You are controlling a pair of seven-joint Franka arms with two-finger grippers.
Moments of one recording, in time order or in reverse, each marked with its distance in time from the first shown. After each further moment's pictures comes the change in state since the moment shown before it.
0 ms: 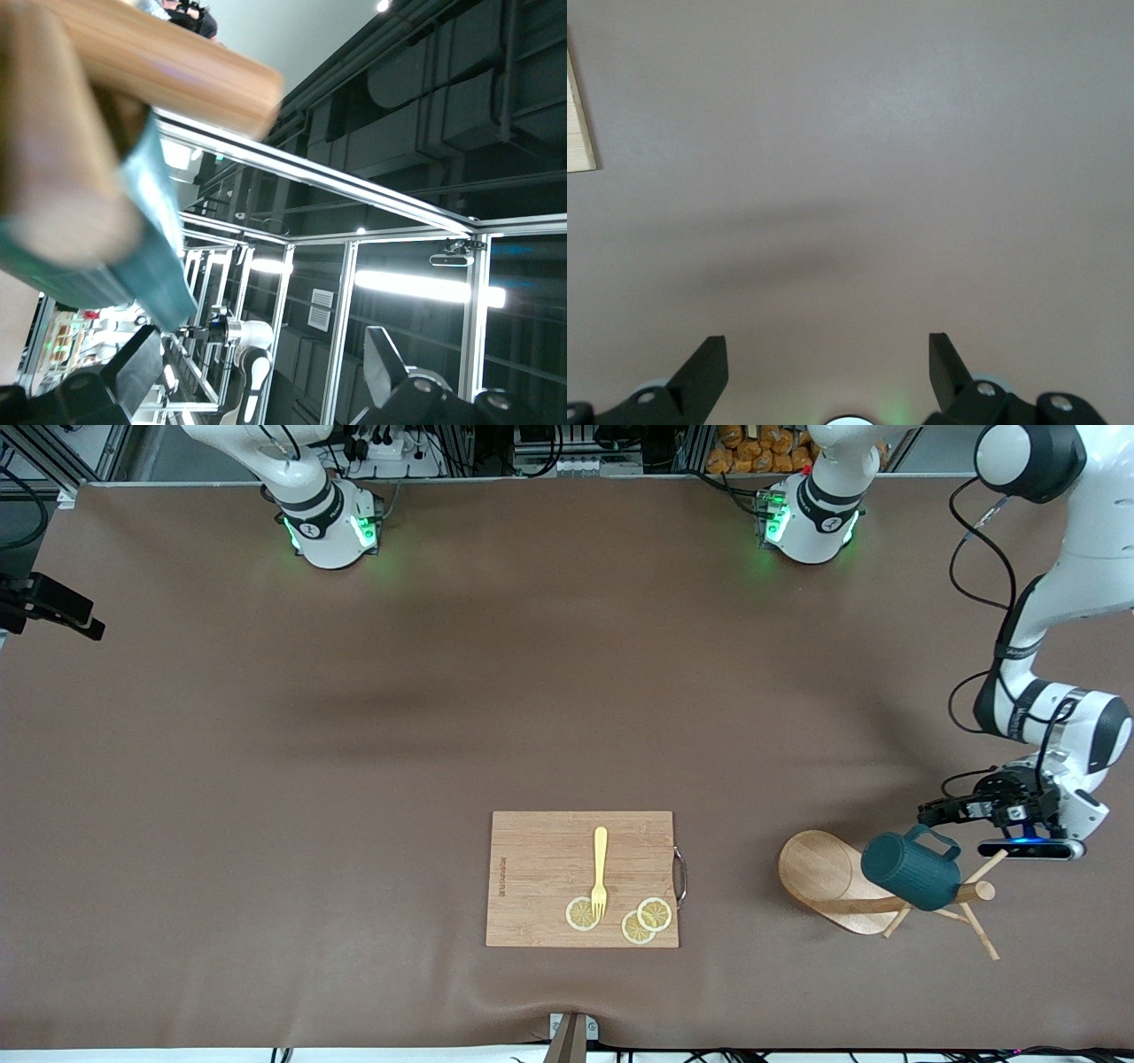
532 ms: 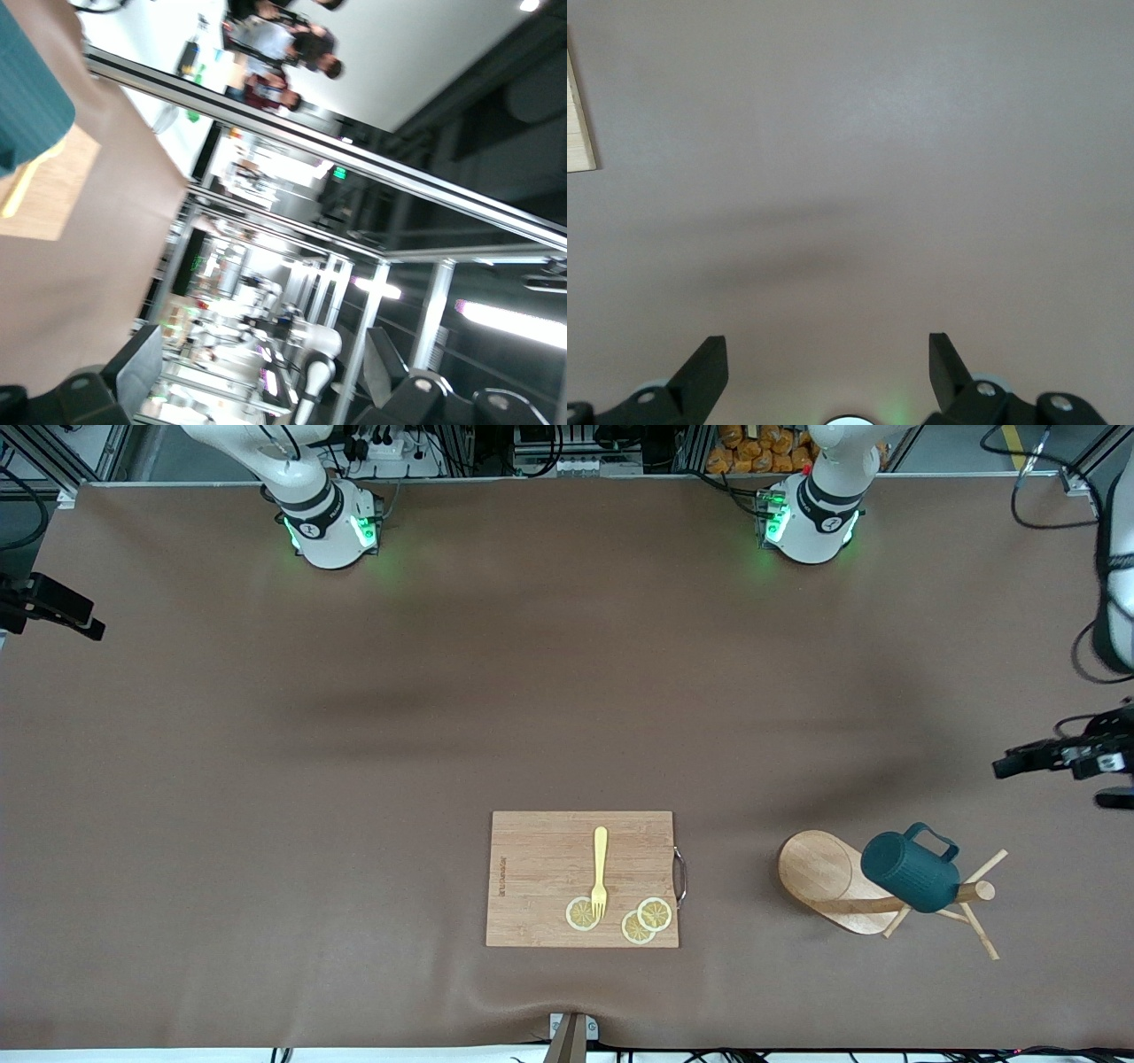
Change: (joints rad) left arm 0.021 -0.387 0.019 -0.039 0.311 0.211 -0.320; right arm 0.000 0.000 0.000 0.000 0.000 0.000 0.000
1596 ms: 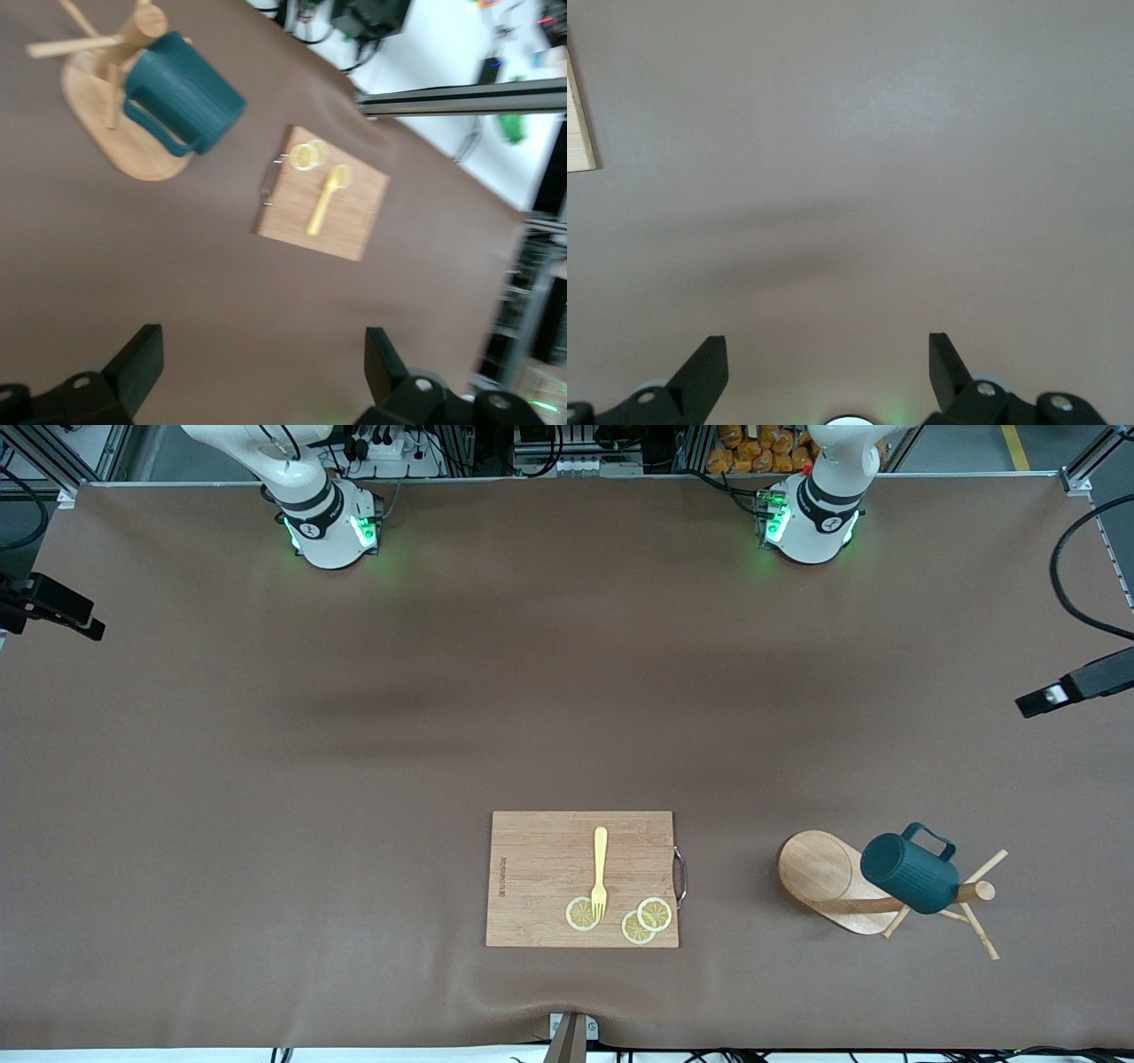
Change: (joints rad) left arm -0.020 -0.220 -0.258 0.240 0.962 0.172 -0.313; right arm 0.000 0.000 0.000 0.000 0.000 0.000 0.000
